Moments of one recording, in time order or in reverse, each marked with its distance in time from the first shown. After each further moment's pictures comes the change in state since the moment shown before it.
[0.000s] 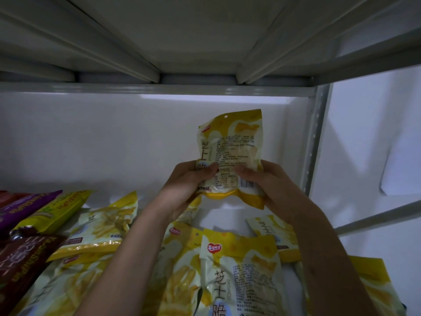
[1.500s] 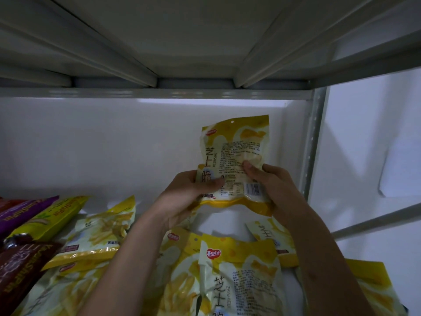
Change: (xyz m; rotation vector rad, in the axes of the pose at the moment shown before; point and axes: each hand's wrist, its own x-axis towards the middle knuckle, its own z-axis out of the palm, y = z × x) left_hand 0.000 -0.005 -0.001 -0.034 -0.086 -0.084; right_hand 0.003 0.003 -0.006 0.047 0.210 0.034
